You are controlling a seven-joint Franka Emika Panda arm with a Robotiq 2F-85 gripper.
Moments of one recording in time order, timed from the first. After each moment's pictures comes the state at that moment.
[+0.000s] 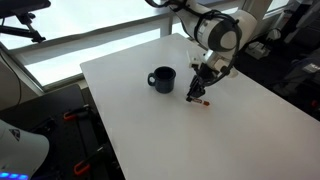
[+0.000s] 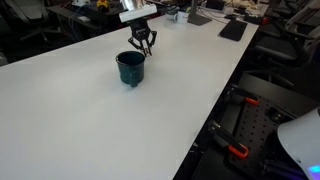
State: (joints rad) arm -0.03 0.91 -0.17 -1.40 0.10 1.87 0.52
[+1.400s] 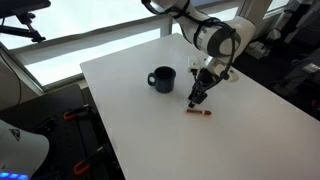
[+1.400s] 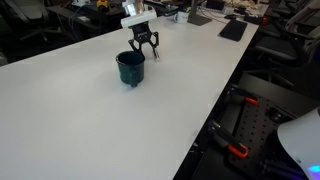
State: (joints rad) arm -0.03 0.94 -0.18 -1.40 0.09 1.92 0.59
